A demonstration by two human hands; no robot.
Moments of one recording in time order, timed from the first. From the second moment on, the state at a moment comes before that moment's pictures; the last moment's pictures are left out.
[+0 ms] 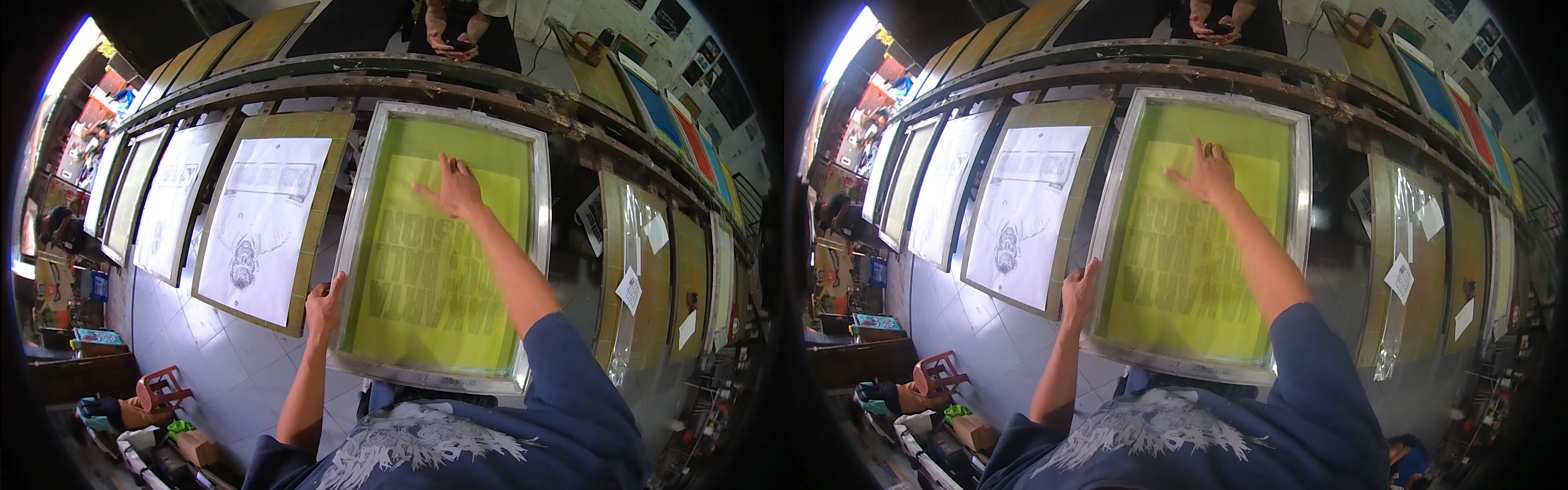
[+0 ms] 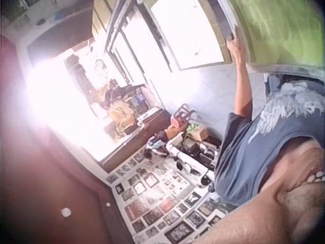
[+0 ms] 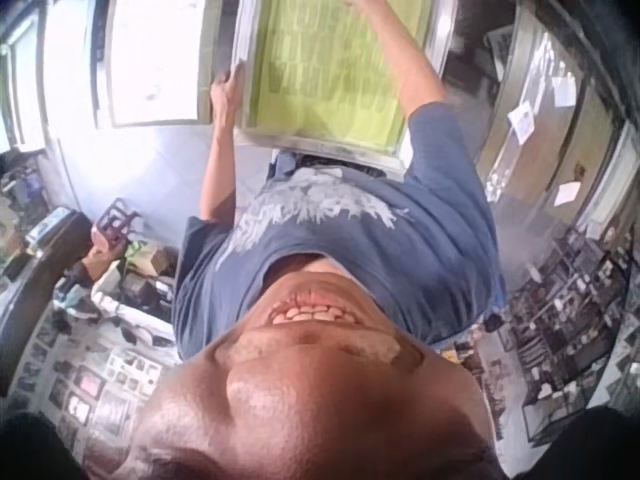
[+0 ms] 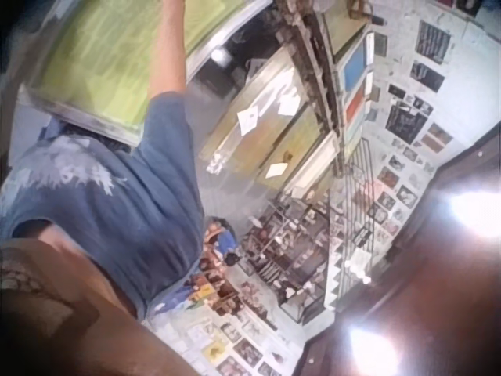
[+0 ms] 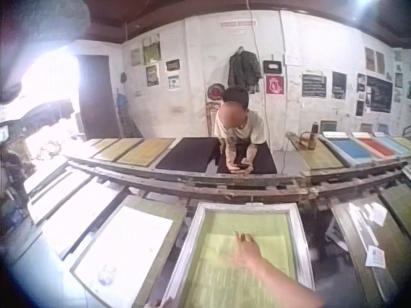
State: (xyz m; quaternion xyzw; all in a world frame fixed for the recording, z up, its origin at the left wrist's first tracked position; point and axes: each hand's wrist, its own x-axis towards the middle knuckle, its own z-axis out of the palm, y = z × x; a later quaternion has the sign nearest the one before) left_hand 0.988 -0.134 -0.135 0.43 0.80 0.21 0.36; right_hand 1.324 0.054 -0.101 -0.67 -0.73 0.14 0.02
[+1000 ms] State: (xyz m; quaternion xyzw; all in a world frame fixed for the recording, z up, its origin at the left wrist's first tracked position) left_hand 0.989 -0.141 -0.128 0.40 0.80 0.22 0.39; right_hand 1.351 0.064 -0.090 -0.66 -0.70 0.25 0.09
